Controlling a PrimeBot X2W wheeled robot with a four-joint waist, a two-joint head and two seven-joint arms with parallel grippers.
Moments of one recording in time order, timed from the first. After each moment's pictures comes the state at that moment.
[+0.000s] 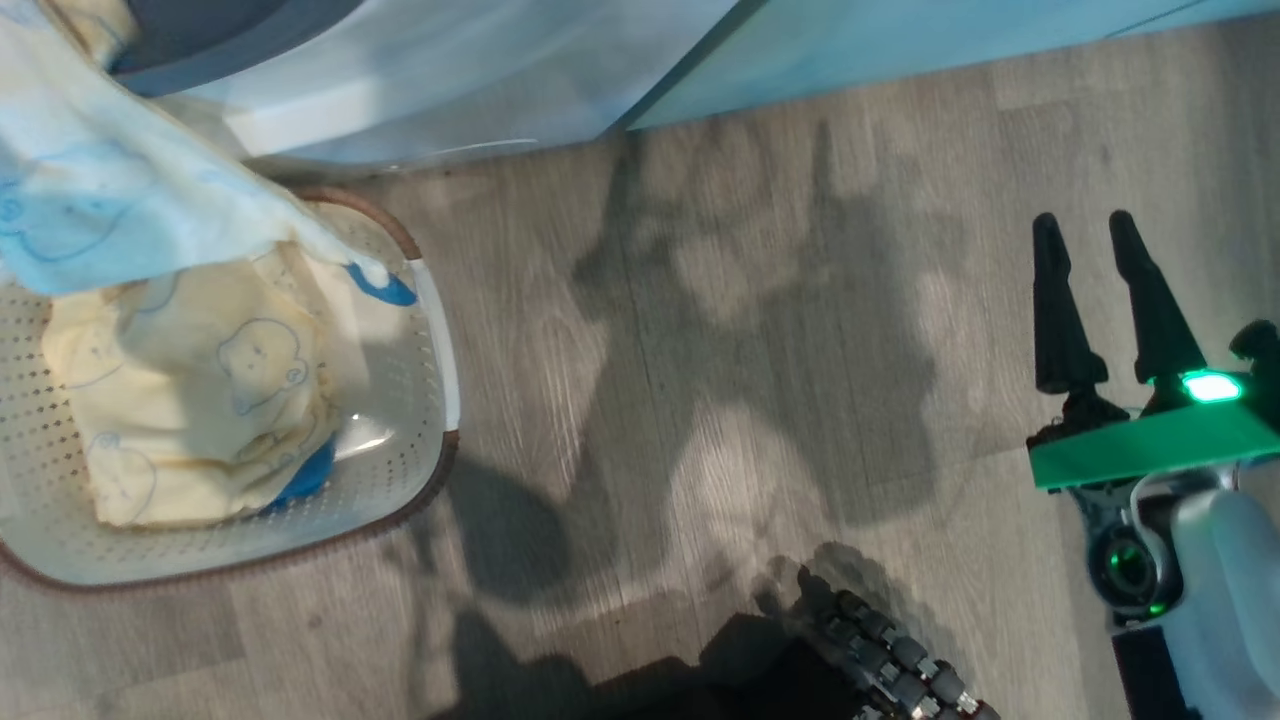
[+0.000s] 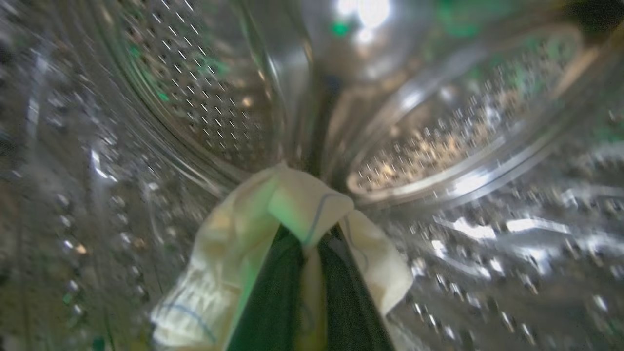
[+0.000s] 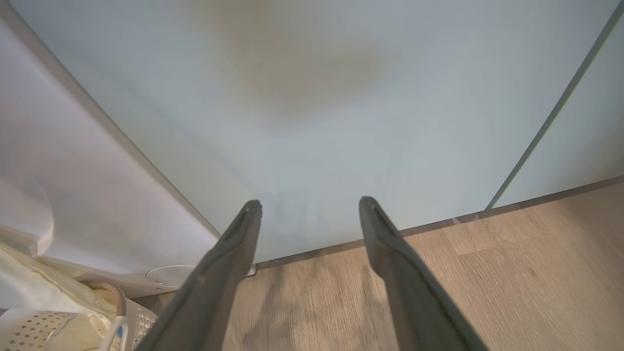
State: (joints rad) left arm -1.53 0.53 -0.31 1.13 -0.63 -0.08 -0.21; right arm -0.35 -0.05 0.14 0.19 0.42 0.13 -0.25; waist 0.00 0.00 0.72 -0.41
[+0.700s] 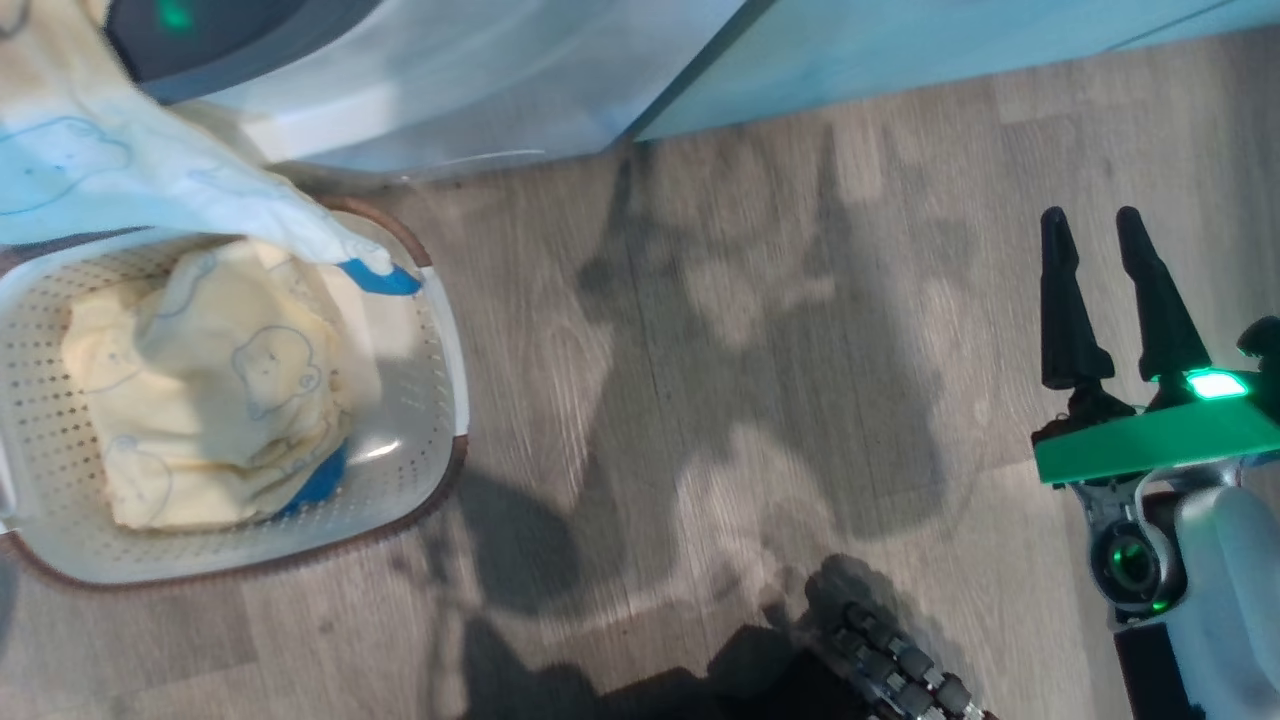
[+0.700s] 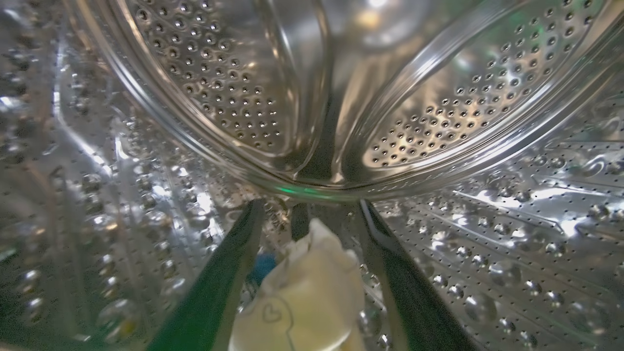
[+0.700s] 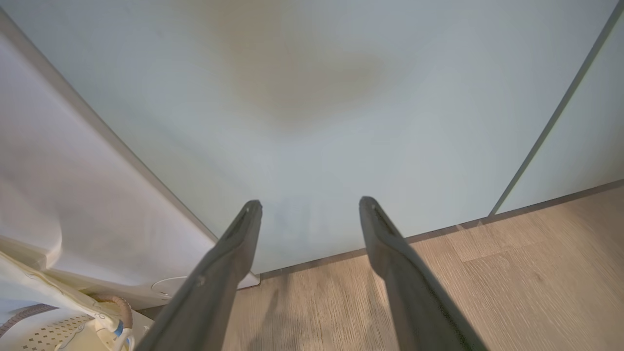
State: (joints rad) left arm -1.51 0.51 -0.33 1.22 -0.59 -0.10 -0.24; right arm -0.36 -0.04 0.13 0.20 0.44 0.13 -0.25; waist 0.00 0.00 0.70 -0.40
